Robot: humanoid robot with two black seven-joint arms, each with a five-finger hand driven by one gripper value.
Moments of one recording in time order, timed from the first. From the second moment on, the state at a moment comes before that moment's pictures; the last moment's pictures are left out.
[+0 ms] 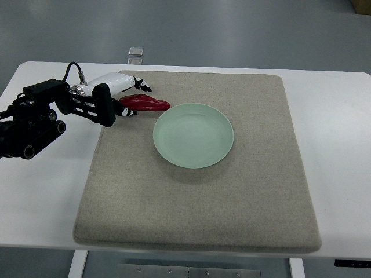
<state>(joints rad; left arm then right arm) -0.92 0.42 -0.45 -0.72 1.68 0.02 -0.39 0.02 0.00 0.06 0.12 -0.15 0.20 0.07</state>
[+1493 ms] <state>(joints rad) -0.91 0.39 -0.43 -0.69 1.67 0.05 -0.39 0.02 0.00 0.06 0.12 -0.15 0.20 0.07</state>
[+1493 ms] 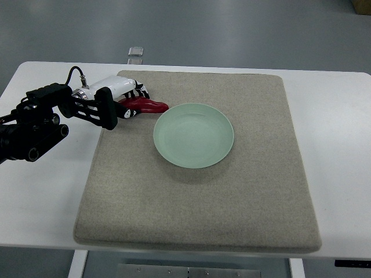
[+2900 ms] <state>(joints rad) -0.97 0.35 -0.31 -1.00 1.66 0.11 -0.45 0.02 0.00 0.06 0.12 -0.15 0.20 0.07</state>
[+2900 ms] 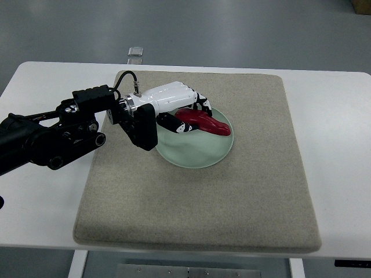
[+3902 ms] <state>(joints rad) -0.97 0.35 -0.30 -0.99 1.70 0.12 -0.45 0.02 0.00 0.06 0.12 -0.15 0.20 0.07</state>
